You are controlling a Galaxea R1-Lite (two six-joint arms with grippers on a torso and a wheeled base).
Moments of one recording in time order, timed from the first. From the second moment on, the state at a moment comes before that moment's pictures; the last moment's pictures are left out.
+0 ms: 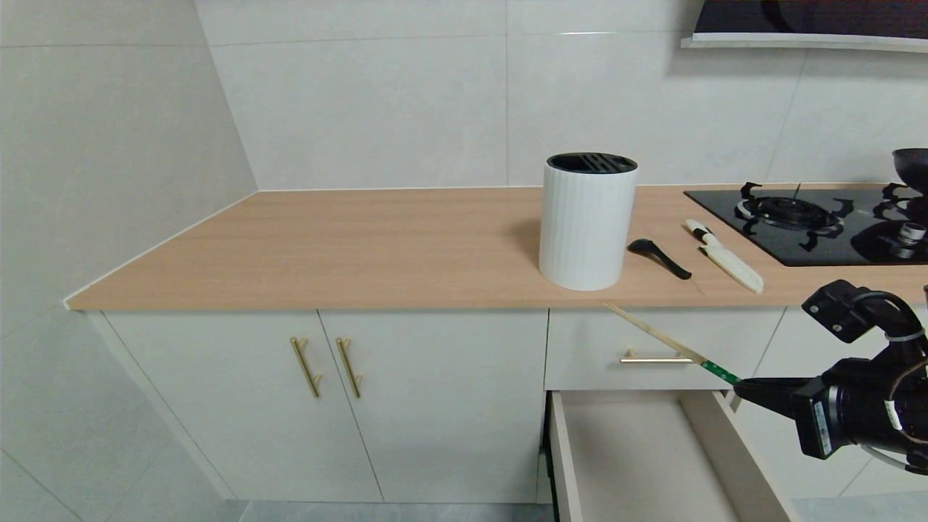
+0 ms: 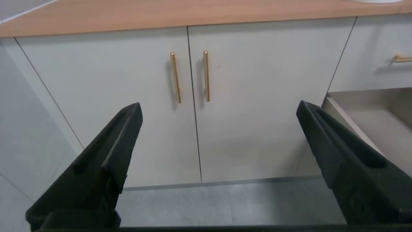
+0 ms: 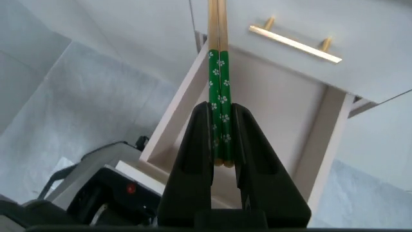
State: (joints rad) left arm 0.00 0.00 0.00 0.01 -0.07 0.02; right arm 0.26 1.34 -0.54 -0.24 0.17 -0.08
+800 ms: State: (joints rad) left arm 0.00 0.00 0.00 0.01 -0.07 0.02; right arm 0.26 1.36 -0.54 -0.24 0.17 -0.08
